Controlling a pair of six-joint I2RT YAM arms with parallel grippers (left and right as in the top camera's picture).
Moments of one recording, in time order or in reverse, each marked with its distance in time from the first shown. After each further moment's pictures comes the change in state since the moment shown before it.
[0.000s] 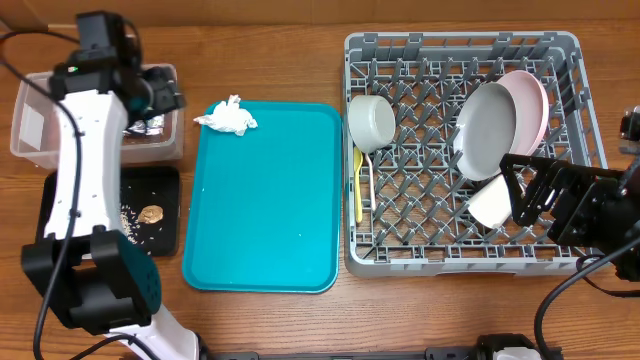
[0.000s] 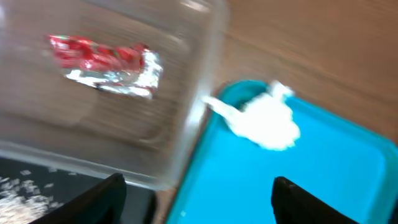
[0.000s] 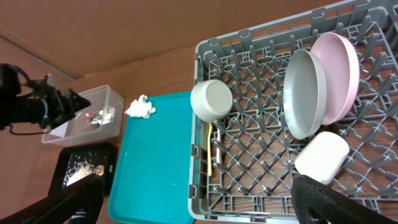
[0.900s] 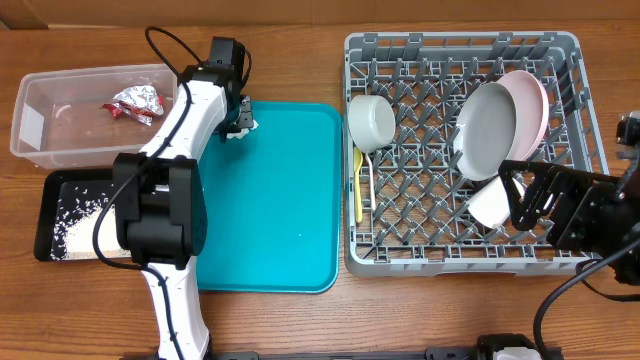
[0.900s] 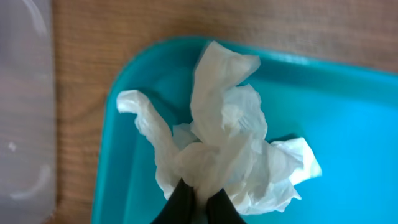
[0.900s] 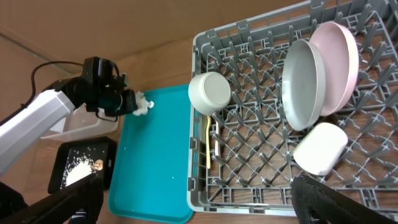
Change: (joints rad) left arm -0.259 0.356 -0.002 0.153 -0.237 -0.022; right arm 0.000 0.000 0.000 -0.028 0.001 0.000
